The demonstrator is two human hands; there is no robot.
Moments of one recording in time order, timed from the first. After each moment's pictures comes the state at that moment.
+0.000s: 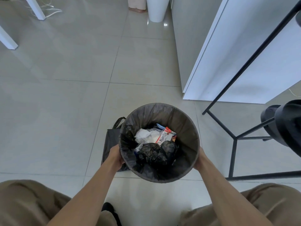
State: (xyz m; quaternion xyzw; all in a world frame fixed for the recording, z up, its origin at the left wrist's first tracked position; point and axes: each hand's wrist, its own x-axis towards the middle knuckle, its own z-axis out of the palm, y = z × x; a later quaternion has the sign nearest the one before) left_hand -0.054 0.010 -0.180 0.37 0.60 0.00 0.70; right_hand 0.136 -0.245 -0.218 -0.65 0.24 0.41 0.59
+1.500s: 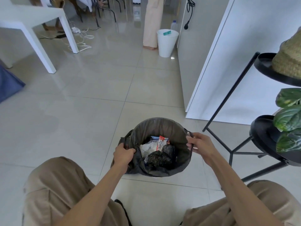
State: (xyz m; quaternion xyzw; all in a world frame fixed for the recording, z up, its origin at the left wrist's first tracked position) left_hand -0.117 -0.024 -0.081 0.60 0.55 0.13 0.56; right_hand 0.081 -0.245 -0.027 -0.75 -0.04 0.33 0.57
